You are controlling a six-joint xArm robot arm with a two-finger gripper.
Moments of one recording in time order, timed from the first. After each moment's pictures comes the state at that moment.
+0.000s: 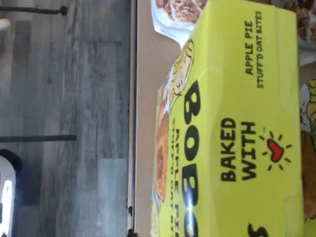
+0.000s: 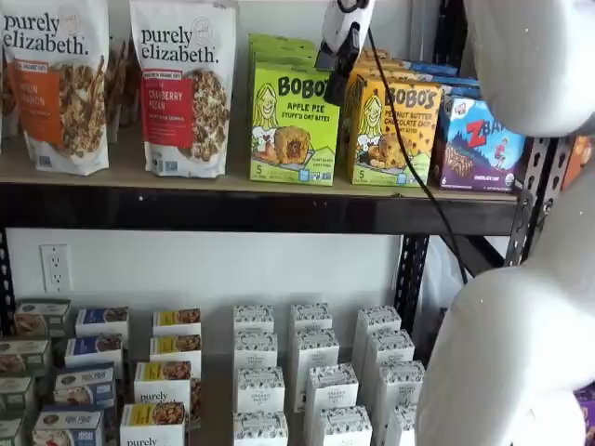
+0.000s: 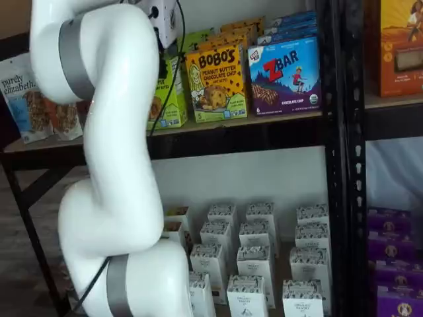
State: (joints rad) arm 0.16 -0.08 -1.66 0.20 1.59 -1.38
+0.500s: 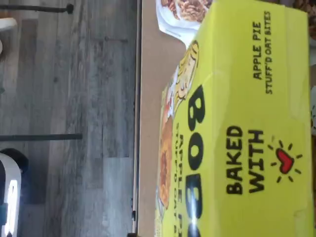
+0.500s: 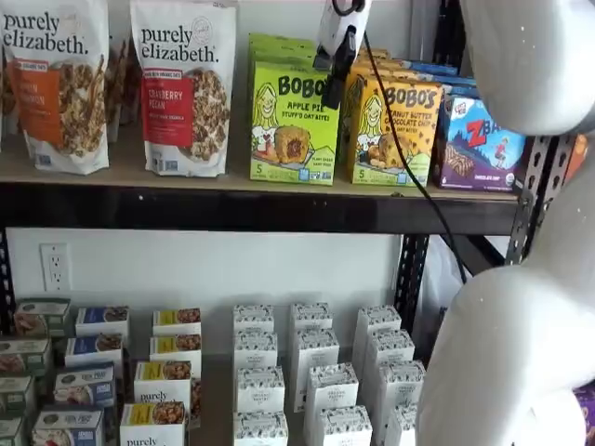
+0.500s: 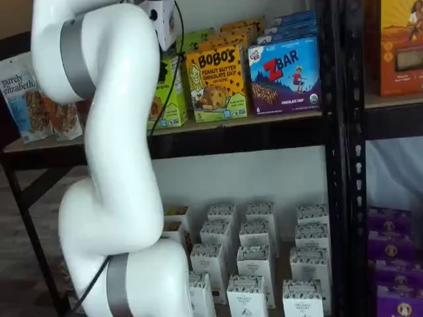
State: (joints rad) arm 0.17 -0.07 -1.66 0.20 1.60 -1.37
